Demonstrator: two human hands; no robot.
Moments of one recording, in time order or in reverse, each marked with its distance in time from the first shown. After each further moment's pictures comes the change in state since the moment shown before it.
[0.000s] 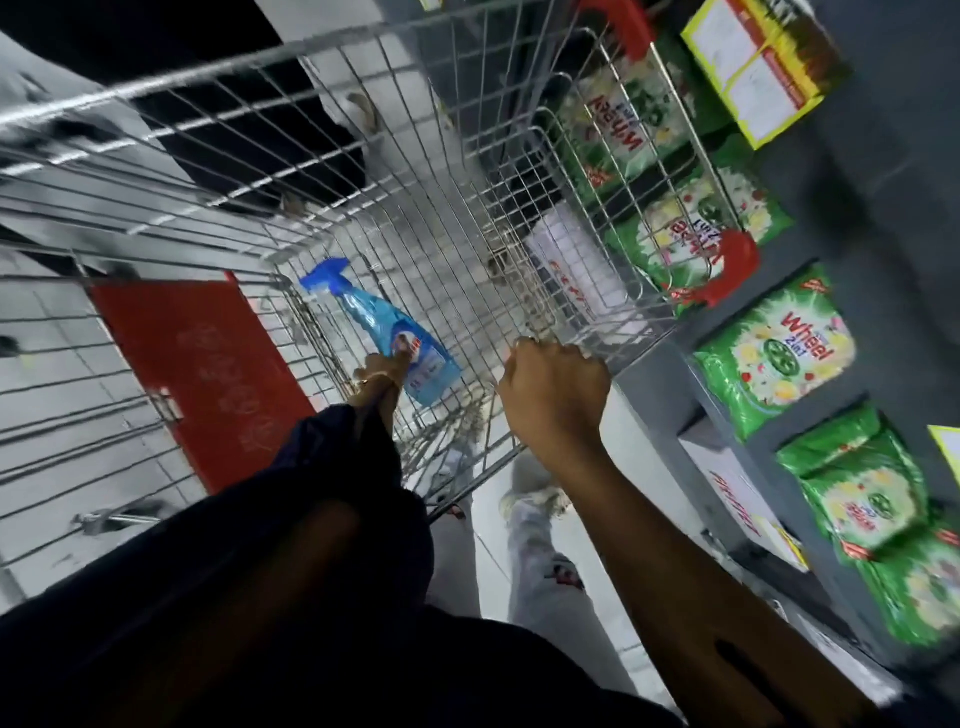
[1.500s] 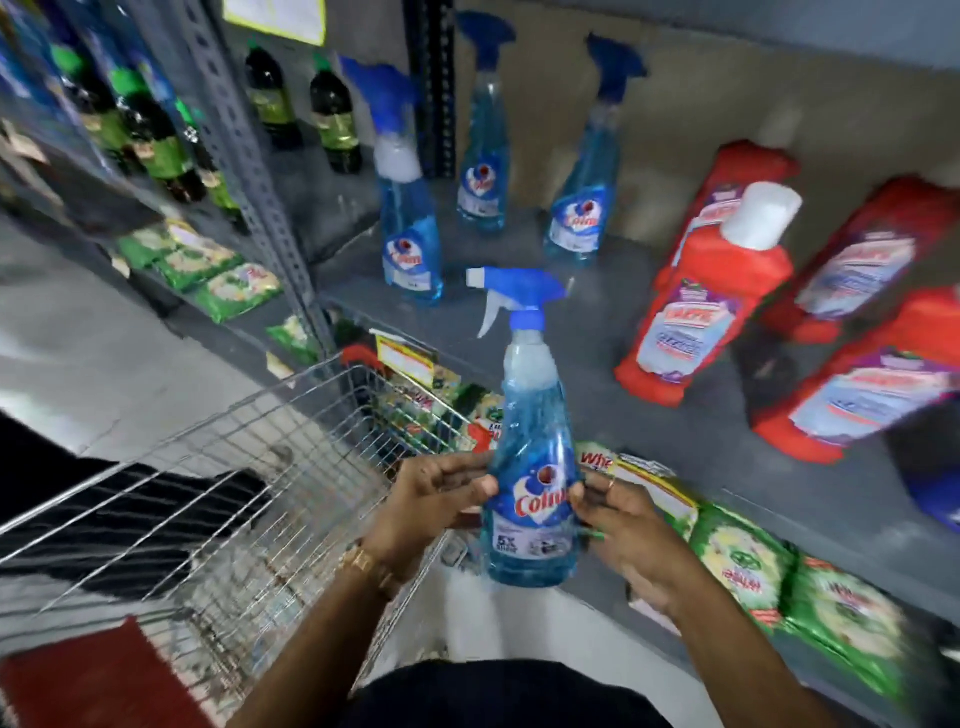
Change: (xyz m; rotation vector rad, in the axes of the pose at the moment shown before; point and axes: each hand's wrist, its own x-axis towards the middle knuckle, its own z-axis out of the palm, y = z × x) left_hand -0.347 0.114 0.085 0.050 -0.849 0.865; right_hand -0.145 0.204 -0.112 1.772 0.182 0.281
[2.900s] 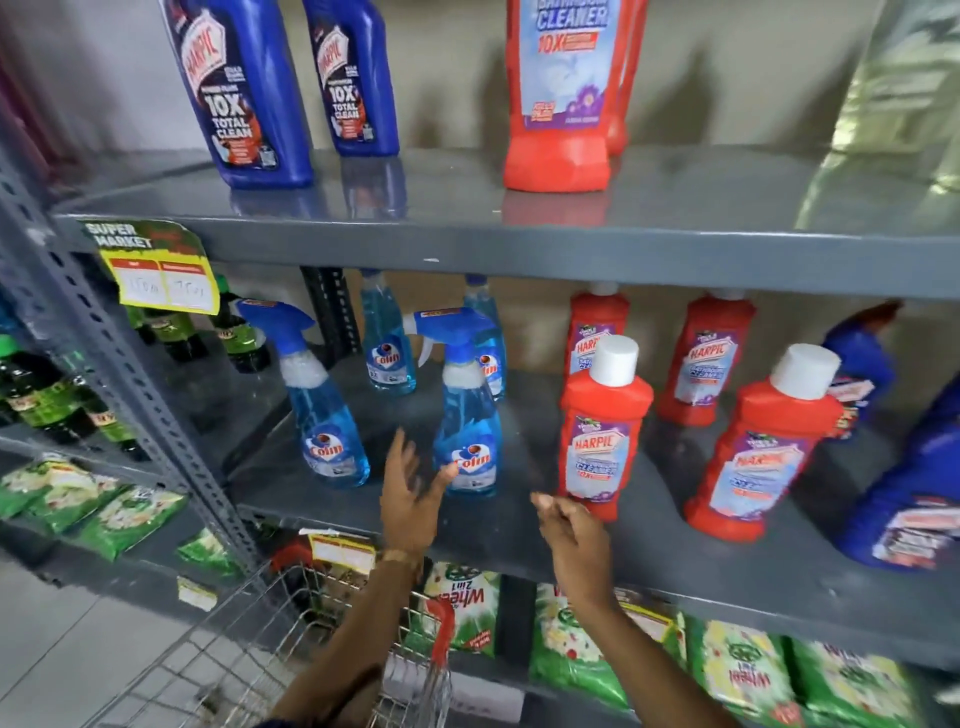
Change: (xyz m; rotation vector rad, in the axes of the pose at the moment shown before) left_hand 0.188 0.056 0.021 0.173 0.192 0.468; right_hand 0.098 -0.044 -0.004 -0.195 0.609 -0.549
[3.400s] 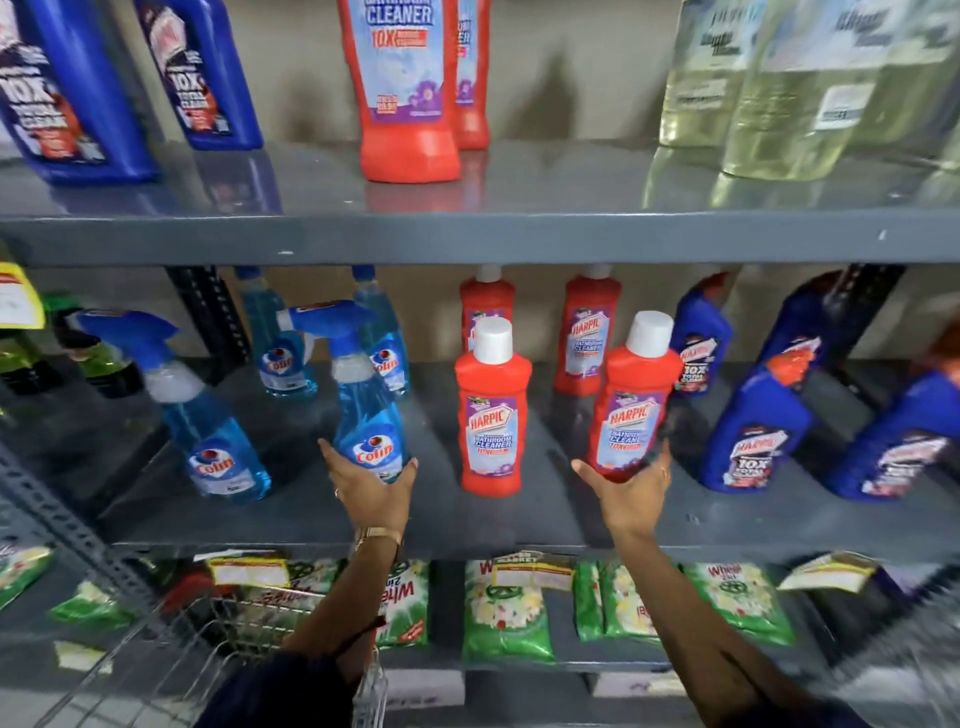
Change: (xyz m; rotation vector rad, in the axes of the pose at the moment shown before) left_hand 0.002 -0.027 0.071 0.282 0.225 0.077; right_hand 0.031 0.014 -0.150 -0.240 0.666 0.088
